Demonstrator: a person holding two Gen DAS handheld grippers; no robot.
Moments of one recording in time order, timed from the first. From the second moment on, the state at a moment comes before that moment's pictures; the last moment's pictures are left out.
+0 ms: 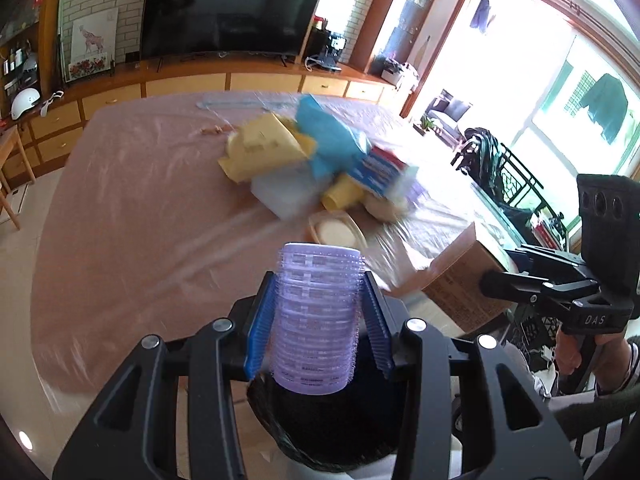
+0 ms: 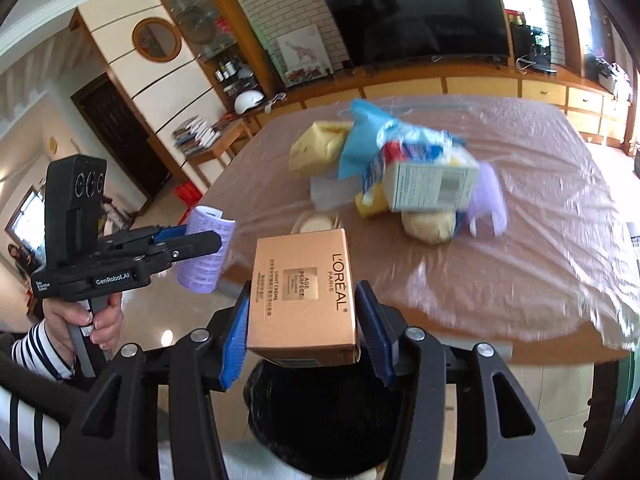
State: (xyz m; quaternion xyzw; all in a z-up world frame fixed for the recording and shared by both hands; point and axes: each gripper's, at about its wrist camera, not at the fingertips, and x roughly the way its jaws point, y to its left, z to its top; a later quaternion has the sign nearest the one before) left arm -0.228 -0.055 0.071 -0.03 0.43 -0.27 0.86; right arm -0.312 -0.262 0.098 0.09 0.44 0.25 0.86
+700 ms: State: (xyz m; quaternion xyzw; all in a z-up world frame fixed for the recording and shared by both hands) left arm -0.289 -0.105 -0.004 -0.01 0.51 -0.26 0.82; right arm -0.352 -0.255 0.012 0.02 0.52 0.24 0.82
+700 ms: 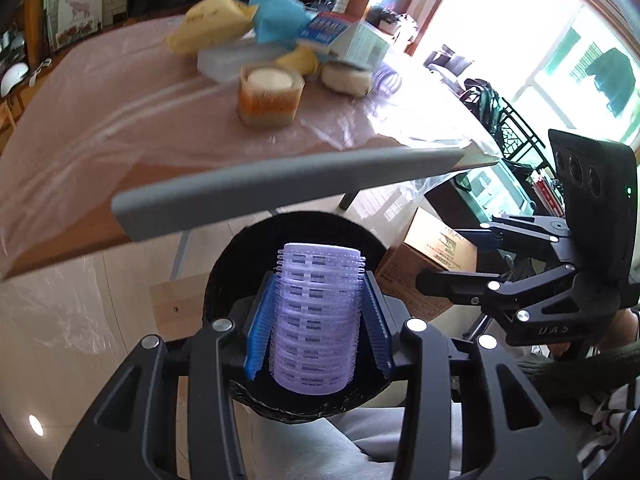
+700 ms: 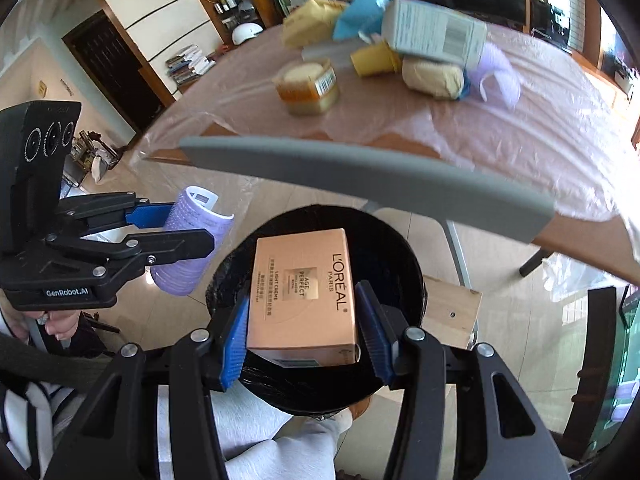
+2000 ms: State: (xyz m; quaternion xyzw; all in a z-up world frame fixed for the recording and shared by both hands) left arm -0.283 -0.115 -0.052 0.04 0.54 -0.20 0.82; right arm -0.347 -0.245 -0.045 0.02 0.57 0.18 0.80
